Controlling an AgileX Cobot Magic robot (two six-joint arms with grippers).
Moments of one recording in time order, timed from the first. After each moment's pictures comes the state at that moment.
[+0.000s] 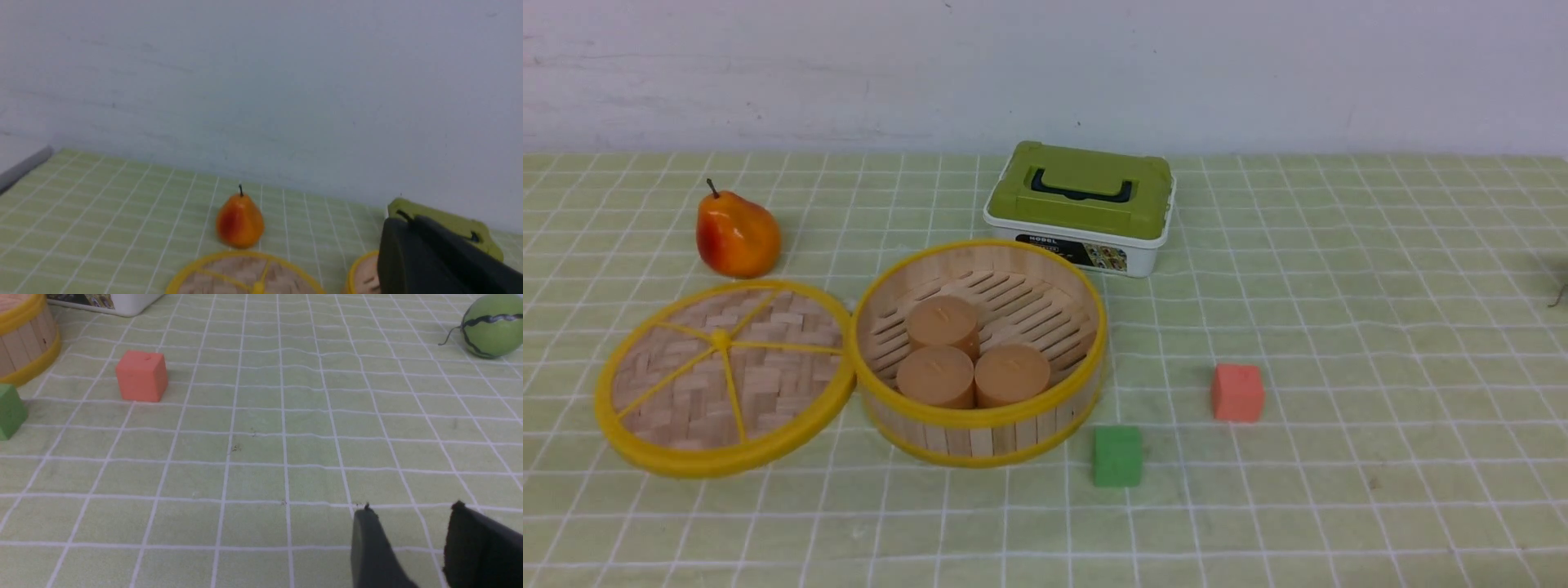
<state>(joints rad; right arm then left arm) 0.02 -0.02 0.02 -0.05 0.36 0.07 -0.07 0.23 -0.37 0.38 0.19 -0.62</state>
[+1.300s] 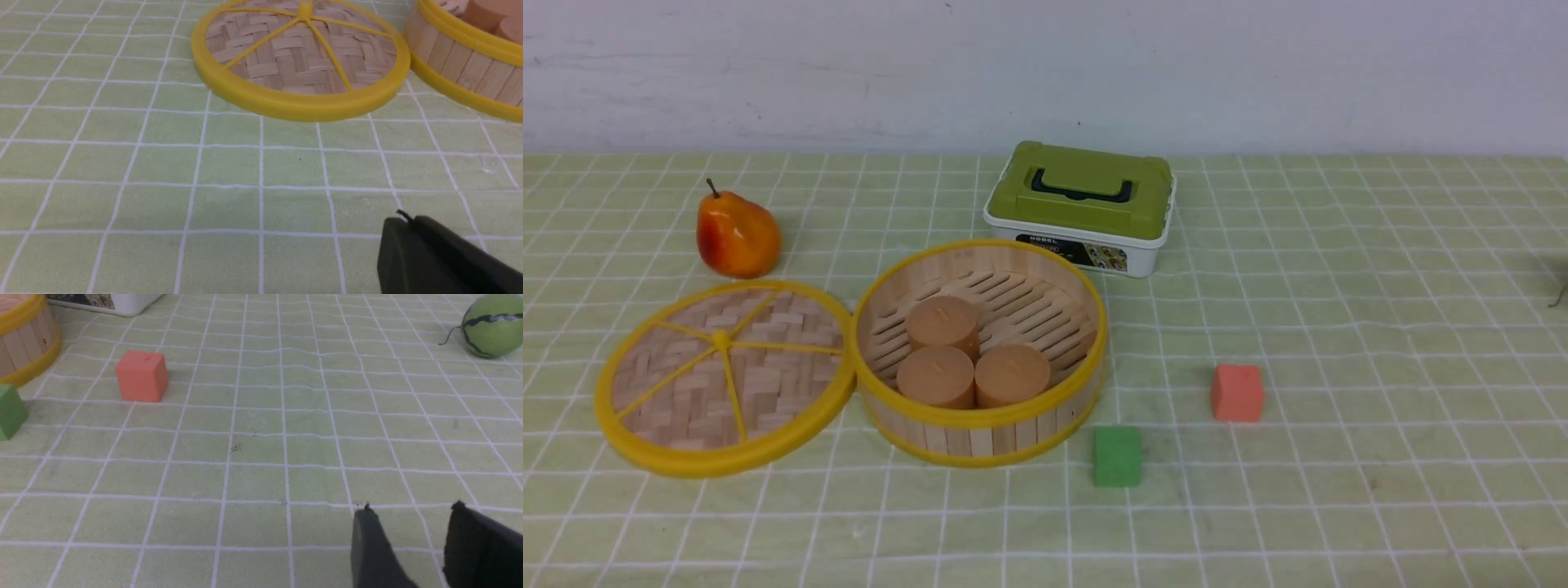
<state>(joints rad) 0.02 -0.02 0.02 -0.05 0.36 0.07 -0.07 -0.01 0.03 0.12 0.40 -0.20</state>
